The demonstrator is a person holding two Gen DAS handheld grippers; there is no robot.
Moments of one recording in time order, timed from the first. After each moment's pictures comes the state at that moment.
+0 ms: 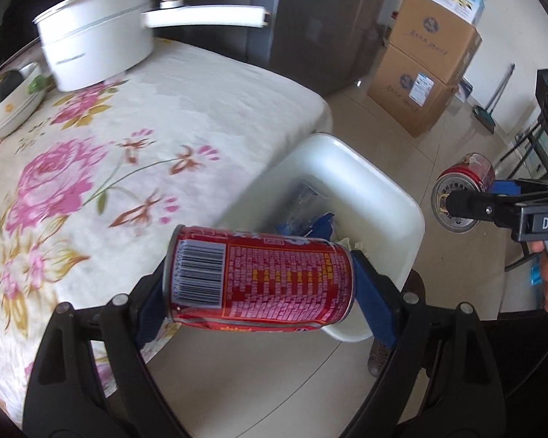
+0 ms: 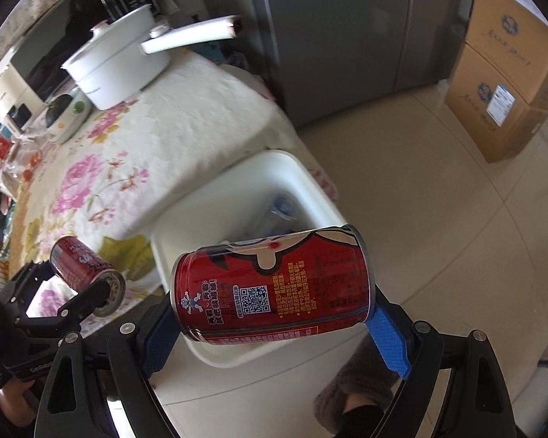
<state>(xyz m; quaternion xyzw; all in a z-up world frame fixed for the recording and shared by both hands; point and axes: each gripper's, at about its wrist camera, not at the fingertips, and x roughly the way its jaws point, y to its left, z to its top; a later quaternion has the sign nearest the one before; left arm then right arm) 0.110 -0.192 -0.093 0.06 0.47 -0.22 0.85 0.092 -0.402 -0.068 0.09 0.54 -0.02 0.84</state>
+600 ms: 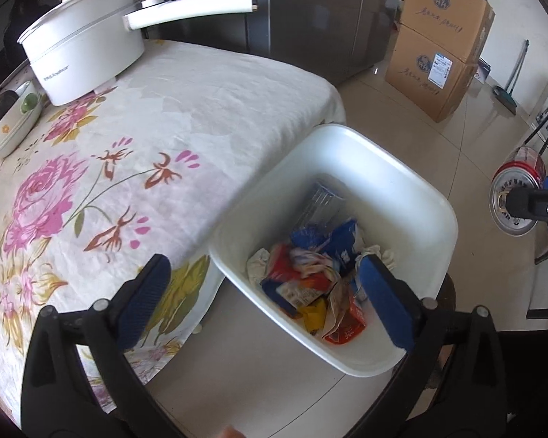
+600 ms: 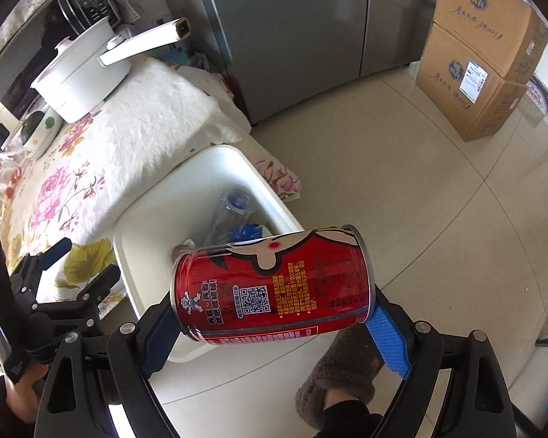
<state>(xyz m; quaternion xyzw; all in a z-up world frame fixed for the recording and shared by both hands) 0.122 -0.223 -0.115 0.11 0.47 -0.17 0.86 0.083 -0.437 -0.074 0.11 0.55 -0.05 0.83</state>
